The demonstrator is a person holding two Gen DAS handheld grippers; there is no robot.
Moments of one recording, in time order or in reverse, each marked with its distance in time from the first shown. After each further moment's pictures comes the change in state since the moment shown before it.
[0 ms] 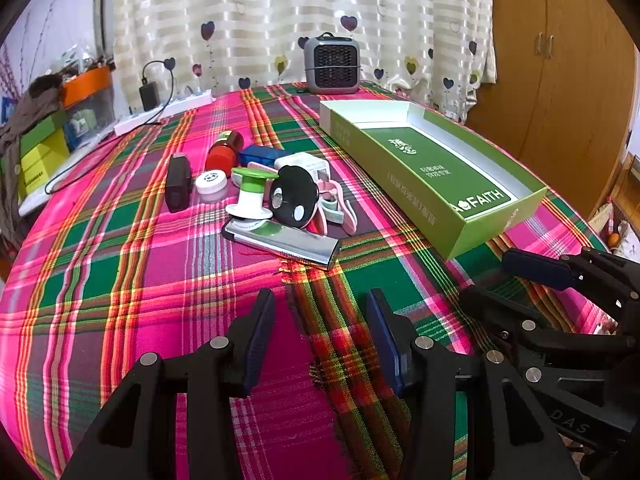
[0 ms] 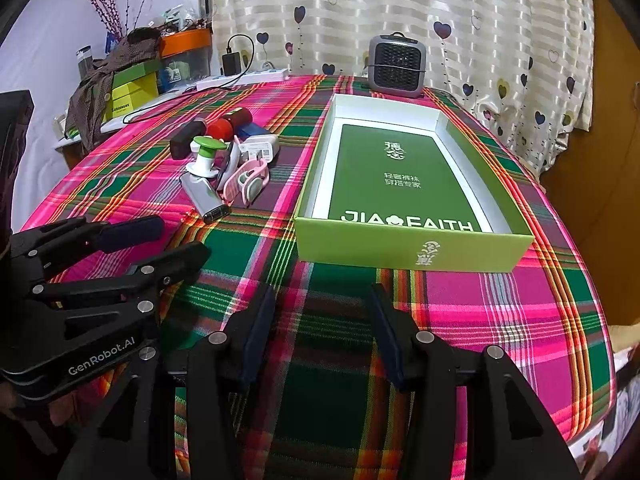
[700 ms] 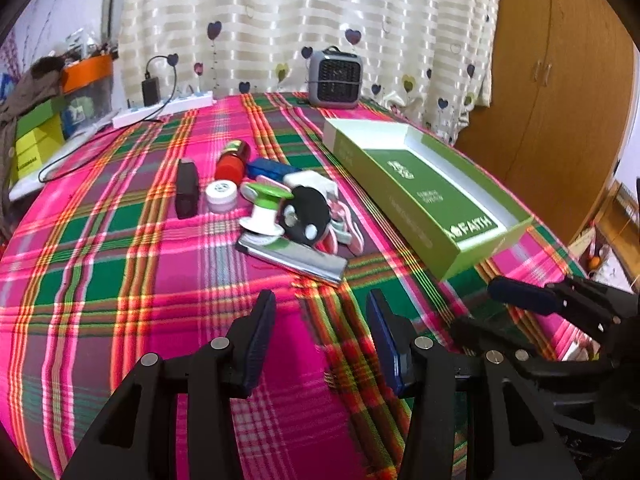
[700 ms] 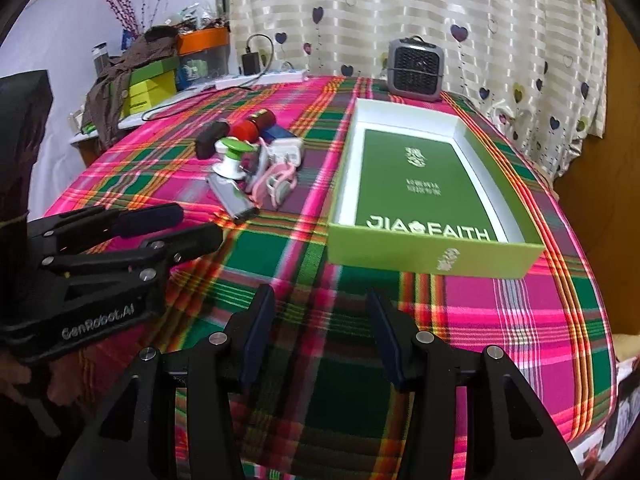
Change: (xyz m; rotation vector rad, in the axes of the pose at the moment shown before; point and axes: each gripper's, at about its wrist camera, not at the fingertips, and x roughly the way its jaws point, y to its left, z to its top) left arm -0.012 0.025 0.013 -0.078 -0.031 -0.079; right arm -0.011 0.013 0.002 -0.026 0.002 0.059
